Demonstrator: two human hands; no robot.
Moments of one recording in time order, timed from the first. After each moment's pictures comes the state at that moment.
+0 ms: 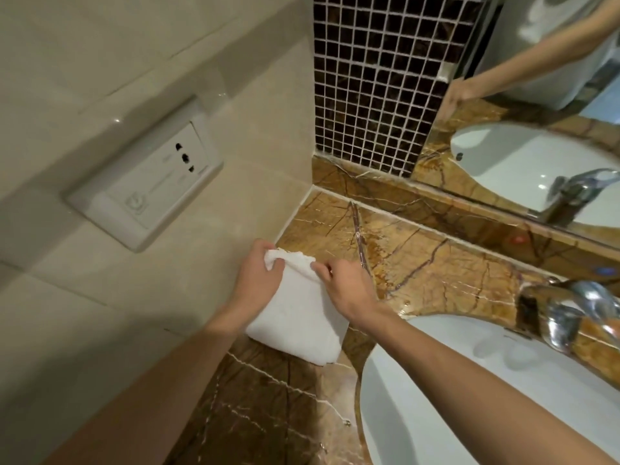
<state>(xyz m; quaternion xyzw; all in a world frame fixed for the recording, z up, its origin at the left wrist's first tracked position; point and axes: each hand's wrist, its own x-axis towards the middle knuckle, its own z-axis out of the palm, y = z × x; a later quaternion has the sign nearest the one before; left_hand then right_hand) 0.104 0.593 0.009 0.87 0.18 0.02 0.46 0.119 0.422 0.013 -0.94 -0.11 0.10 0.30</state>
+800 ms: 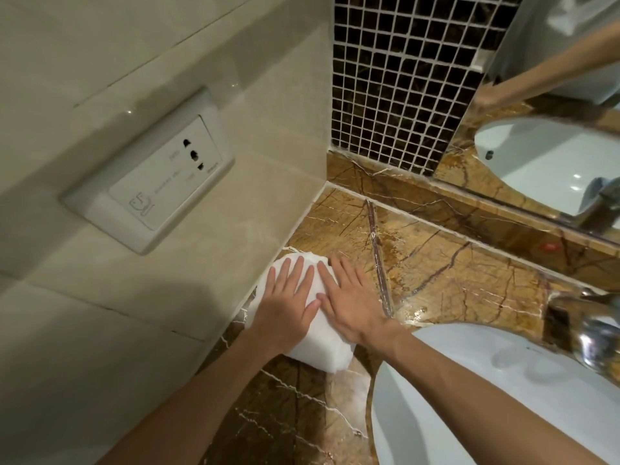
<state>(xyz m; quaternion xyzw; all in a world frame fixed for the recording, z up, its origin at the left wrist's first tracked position) 0.072 0.582 -0.040 0.99 -0.10 -0.03 0.05 0.116 0.423 -0.041 -0.95 -0.28 0.14 0.09</state>
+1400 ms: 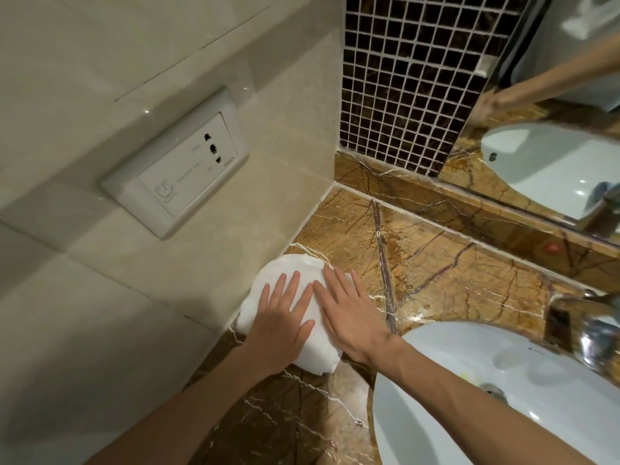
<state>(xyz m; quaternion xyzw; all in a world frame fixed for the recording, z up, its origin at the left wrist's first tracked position) 0.033 0.591 -0.041 0.99 -0.08 -0.07 -0.01 0.082 0.418 -0.033 -0.92 -0.37 0.07 0.06</state>
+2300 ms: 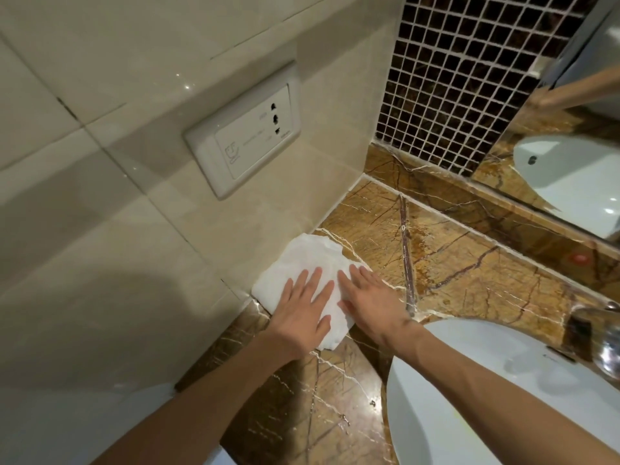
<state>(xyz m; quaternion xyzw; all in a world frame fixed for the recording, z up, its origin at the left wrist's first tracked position) 0.010 0.587 -0.041 0.99 -0.06 -0.14 0.05 0.079 0.424 -0.032 -0.93 -0.35 0.13 0.04</state>
